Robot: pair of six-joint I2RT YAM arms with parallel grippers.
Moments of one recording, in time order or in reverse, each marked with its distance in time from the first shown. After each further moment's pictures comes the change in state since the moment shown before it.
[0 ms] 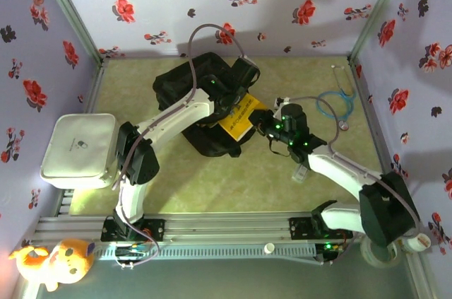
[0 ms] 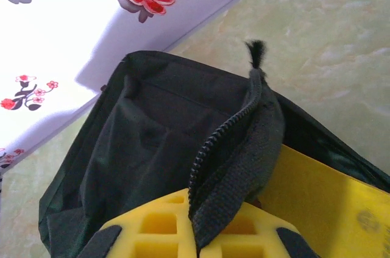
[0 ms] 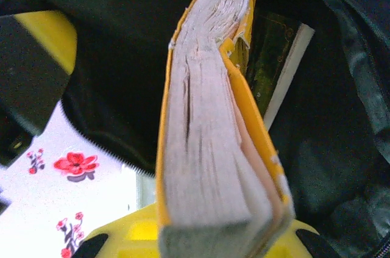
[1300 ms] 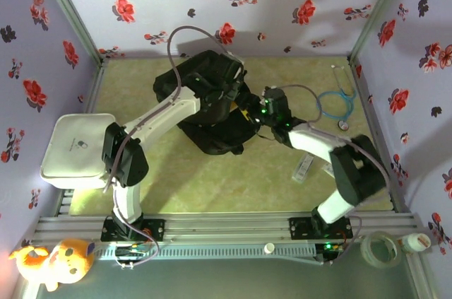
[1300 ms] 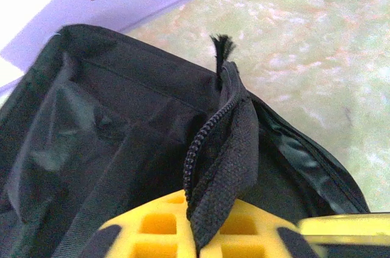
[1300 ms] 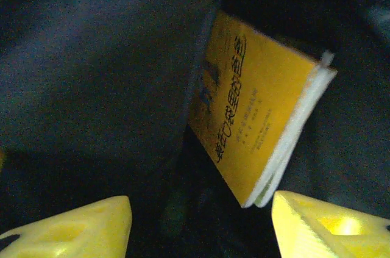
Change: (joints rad) left arm 0.097 -0.101 -0.146 0.079 0.299 -0.119; right arm -0.010 0.261 0.181 0.030 0.052 0.034
